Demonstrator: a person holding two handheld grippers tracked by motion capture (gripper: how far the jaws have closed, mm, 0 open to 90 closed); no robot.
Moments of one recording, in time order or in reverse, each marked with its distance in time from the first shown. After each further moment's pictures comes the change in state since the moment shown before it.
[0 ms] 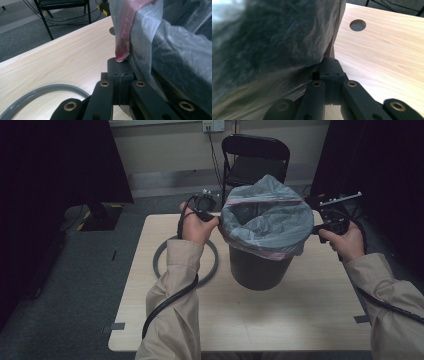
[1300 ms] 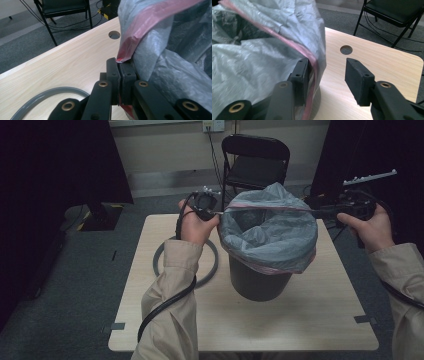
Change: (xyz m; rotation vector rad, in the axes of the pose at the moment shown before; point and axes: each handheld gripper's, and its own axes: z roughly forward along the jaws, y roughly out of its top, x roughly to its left) left arm -0.009 0.011 -0.017 -0.025 0.017 0.043; right arm 0.009 0.031 -0.067 -0.140 -0.036 -0.051
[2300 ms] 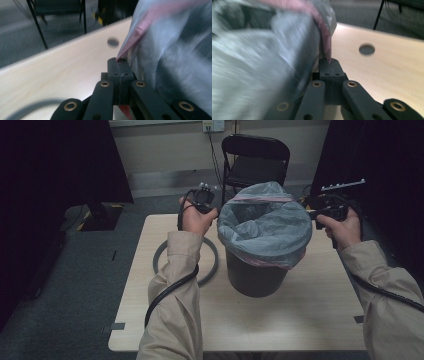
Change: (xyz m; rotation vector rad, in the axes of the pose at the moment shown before) left arm 0.029 -0.002 0.035 0.010 -0.076 -0.079; right arm -0.009 -0.006 0.060 -0.028 0.136 0.078
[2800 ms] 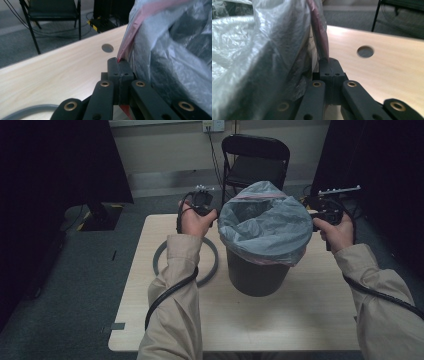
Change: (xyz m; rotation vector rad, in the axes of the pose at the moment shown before) left arm 0.001 -0.005 -0.002 -0.066 -0.053 -0.044; right arm -0.009 -0.013 0.017 -0.030 -0.023 0.026
